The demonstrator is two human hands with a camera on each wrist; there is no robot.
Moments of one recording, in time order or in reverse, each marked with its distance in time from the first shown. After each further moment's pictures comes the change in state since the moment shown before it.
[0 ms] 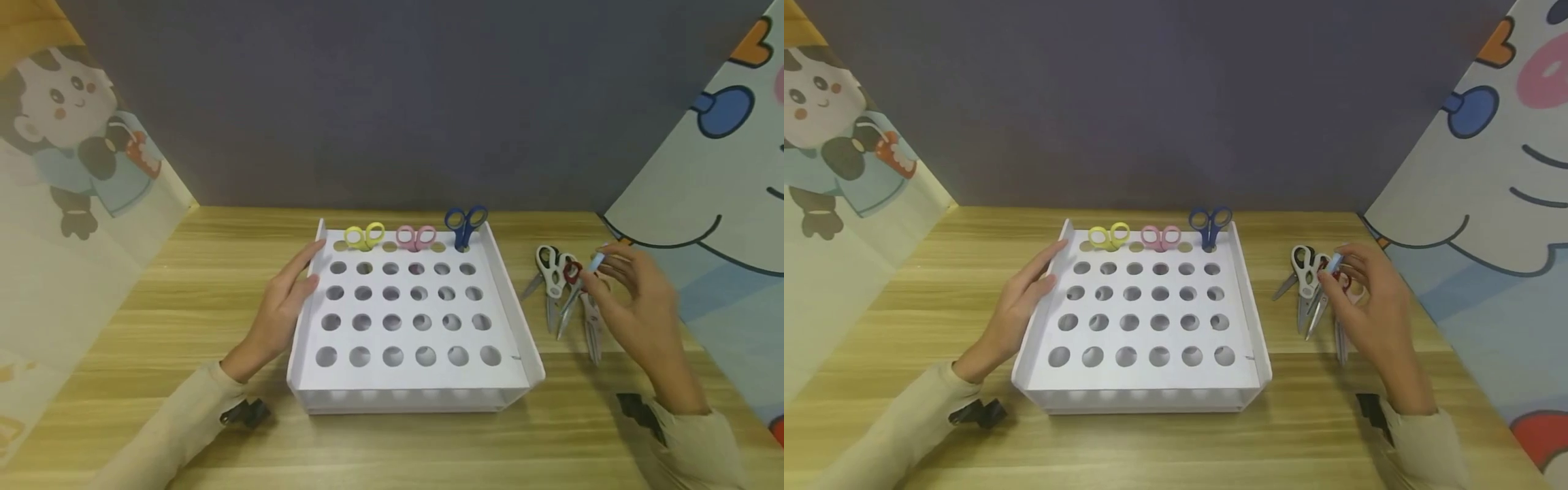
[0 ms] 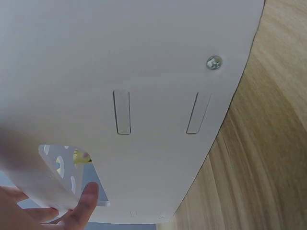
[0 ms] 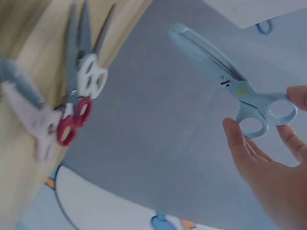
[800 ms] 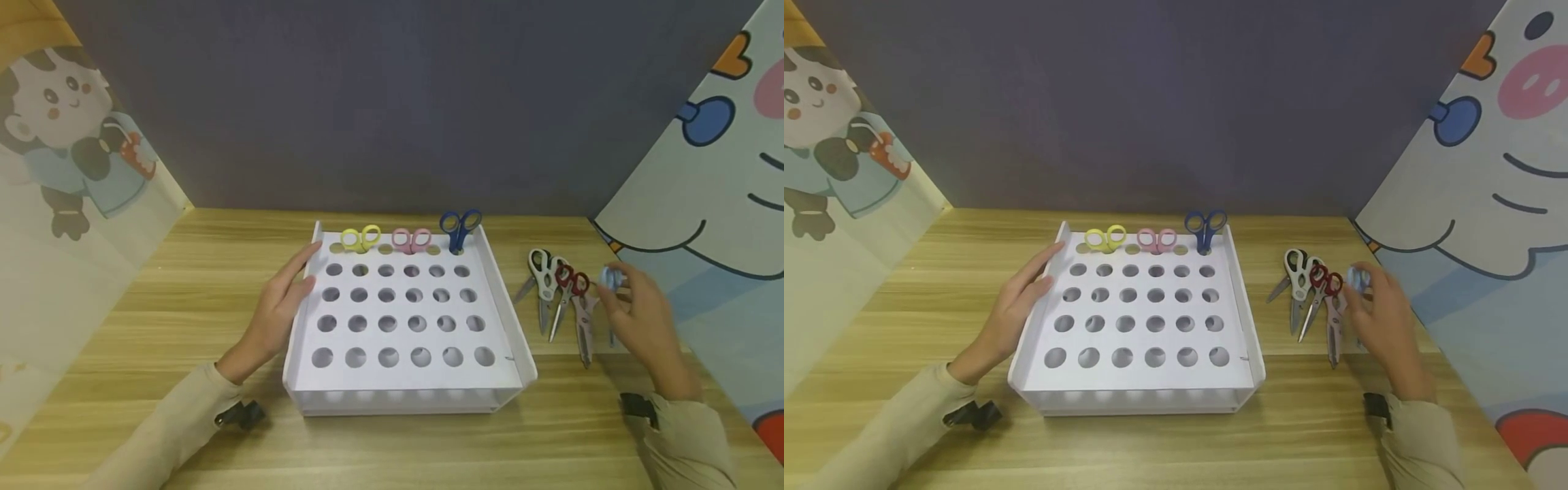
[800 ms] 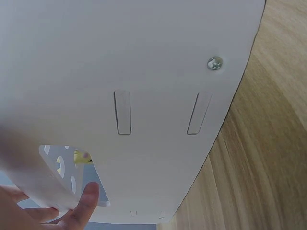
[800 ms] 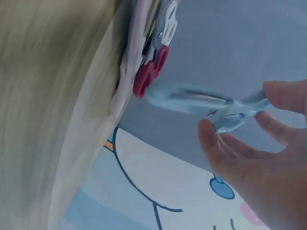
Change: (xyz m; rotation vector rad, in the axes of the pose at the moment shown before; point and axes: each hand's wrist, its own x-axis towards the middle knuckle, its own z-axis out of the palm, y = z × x) left_hand 0.001 0.004 0.000 0.008 0.005 -0.004; right_hand -0.012 0.060 -0.027 -0.300 -0.196 0.200
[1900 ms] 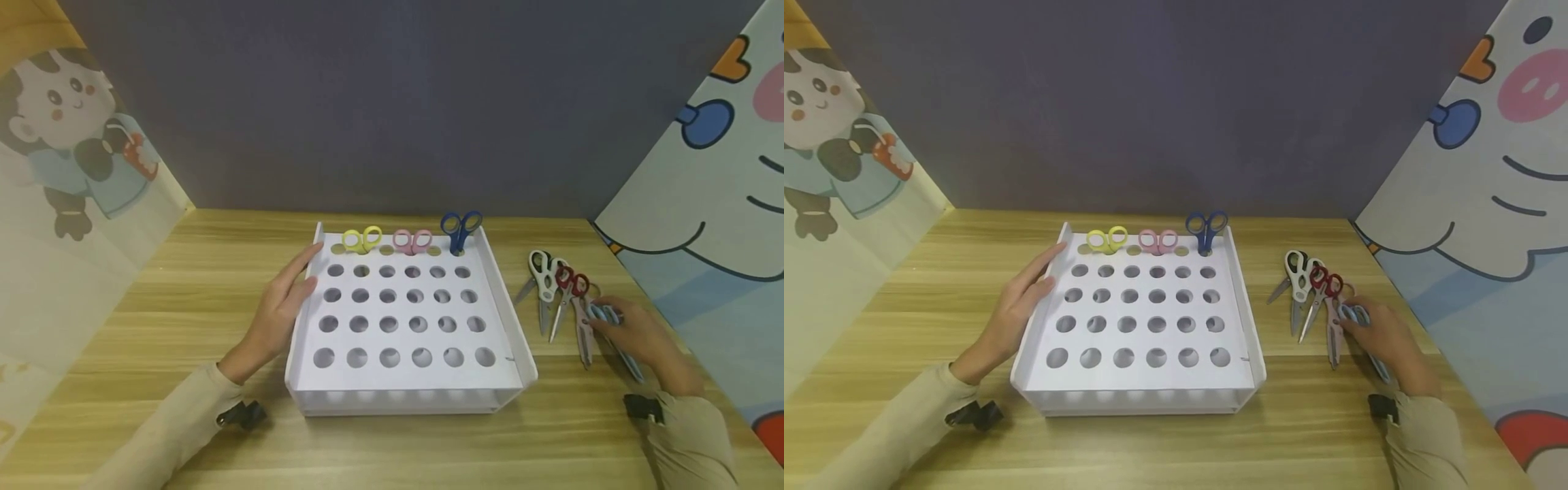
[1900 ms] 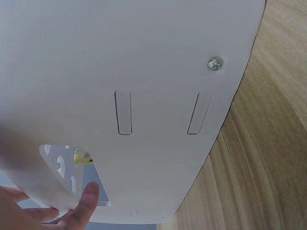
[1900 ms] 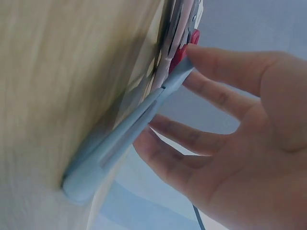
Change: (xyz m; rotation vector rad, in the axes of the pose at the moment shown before) left_hand 0.000 0.000 -0.001 -0.024 -0.016 -0.020; right_hand -0.003 0.040 0.004 -0.131 -0.425 0.068
